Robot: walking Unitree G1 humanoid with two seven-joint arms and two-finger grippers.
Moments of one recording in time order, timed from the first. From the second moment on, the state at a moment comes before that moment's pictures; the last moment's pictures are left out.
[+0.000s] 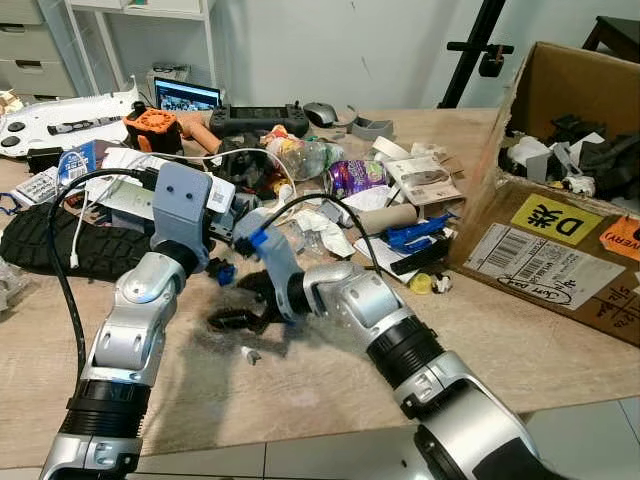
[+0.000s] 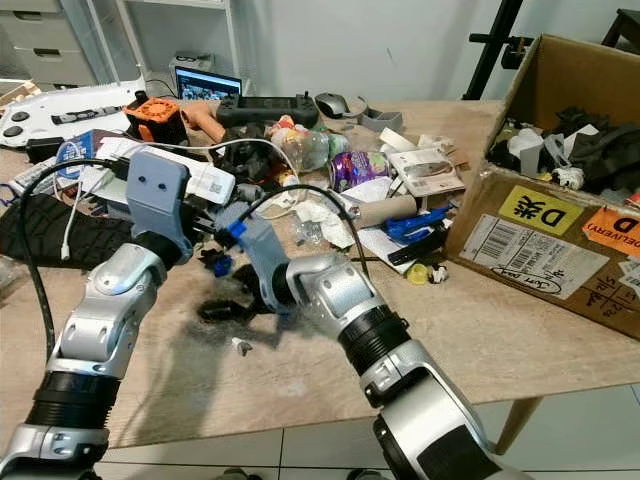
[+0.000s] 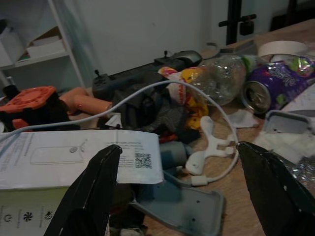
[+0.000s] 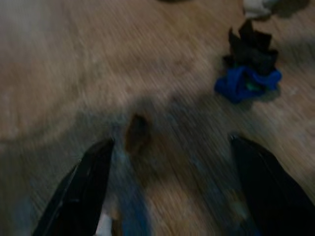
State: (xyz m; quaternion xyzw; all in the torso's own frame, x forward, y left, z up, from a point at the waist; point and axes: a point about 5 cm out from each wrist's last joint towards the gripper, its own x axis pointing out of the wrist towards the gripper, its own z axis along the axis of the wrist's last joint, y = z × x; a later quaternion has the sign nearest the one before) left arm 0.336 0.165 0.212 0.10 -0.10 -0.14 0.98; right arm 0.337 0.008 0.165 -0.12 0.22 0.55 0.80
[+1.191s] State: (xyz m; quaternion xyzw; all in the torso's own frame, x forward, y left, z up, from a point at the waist) left arm 0.330 0.152 0.204 0.09 -0.10 -0.17 0.98; right arm 0.324 -0.026 0.132 -0.24 0.27 0.50 0.79
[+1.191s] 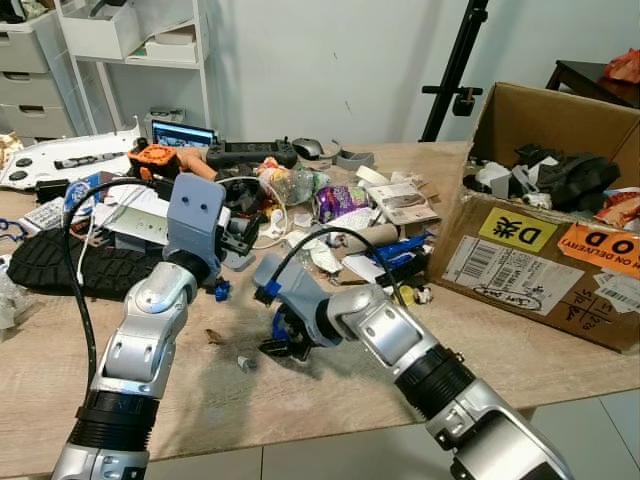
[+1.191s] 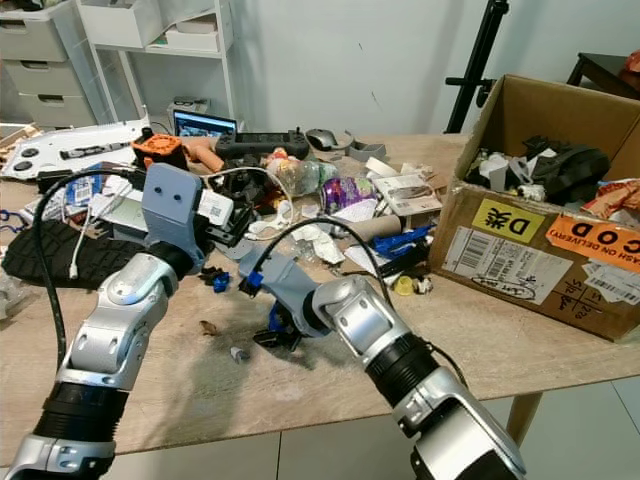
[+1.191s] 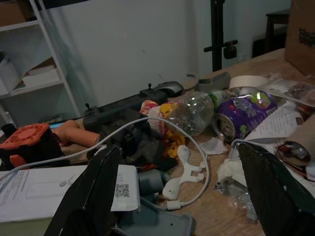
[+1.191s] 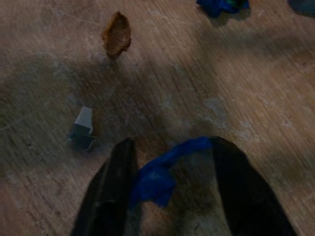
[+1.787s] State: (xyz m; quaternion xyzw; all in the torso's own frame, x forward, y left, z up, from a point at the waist) left arm 0.330 0.153 0.203 0.10 -0.09 -0.18 0.98; right arm 0.316 -0.047 0.111 -0.17 0.33 0.49 0.79
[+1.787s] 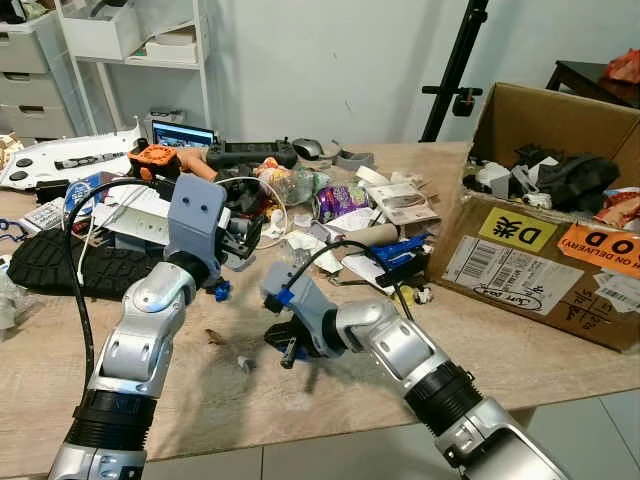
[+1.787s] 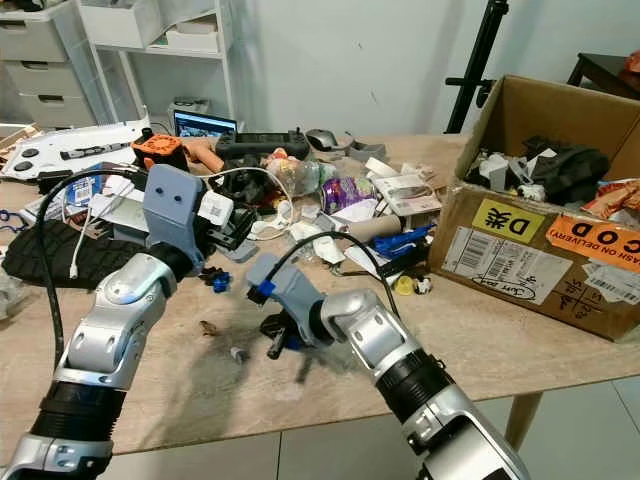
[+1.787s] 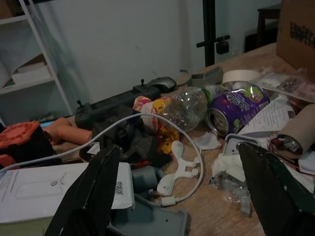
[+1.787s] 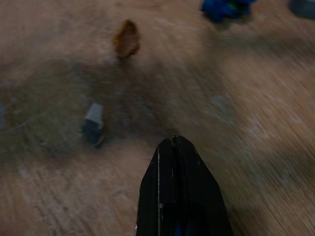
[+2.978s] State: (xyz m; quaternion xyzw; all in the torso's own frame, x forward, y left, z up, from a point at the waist) left arm 0.337 0.151 0.217 0.06 -0.11 -0.15 0.98; right arm 0.333 -0.106 0.207 -0.05 0.20 0.43 0.88
